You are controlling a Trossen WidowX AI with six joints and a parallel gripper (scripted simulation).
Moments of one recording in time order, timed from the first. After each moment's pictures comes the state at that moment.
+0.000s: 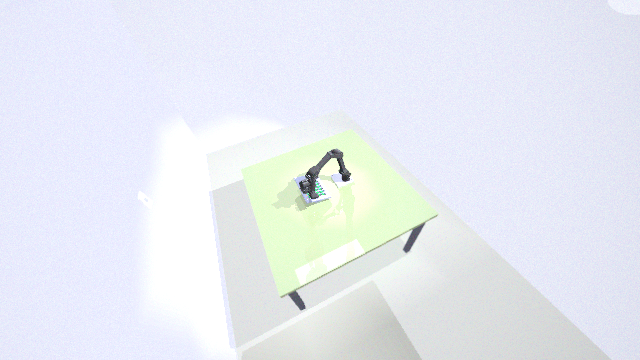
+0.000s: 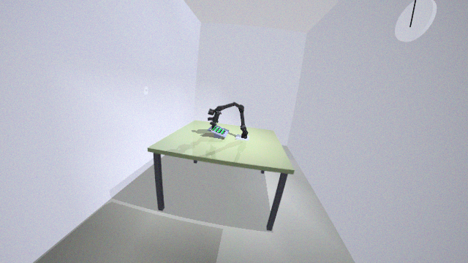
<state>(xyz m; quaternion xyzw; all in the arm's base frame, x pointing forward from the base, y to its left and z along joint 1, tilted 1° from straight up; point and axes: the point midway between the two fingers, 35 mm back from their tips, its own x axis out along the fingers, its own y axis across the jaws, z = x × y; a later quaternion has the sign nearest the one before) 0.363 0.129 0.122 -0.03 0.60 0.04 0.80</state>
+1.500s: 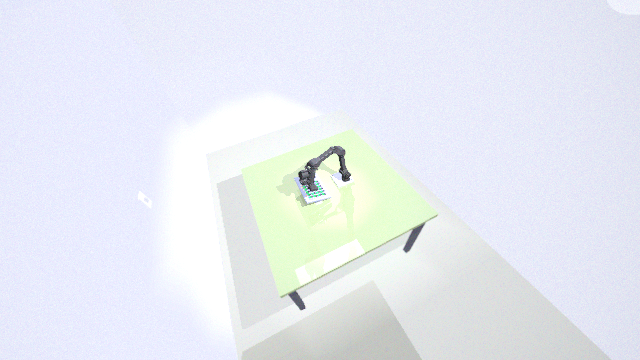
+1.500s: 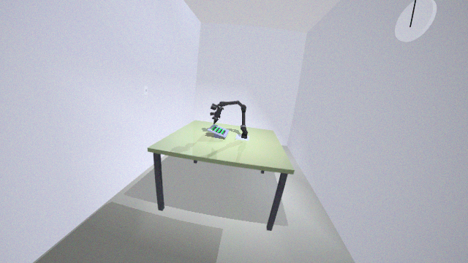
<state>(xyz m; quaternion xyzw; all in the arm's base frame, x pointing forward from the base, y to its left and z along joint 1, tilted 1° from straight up) 0.355 0.095 0.174 -0.03 0.59 0.04 0.81</state>
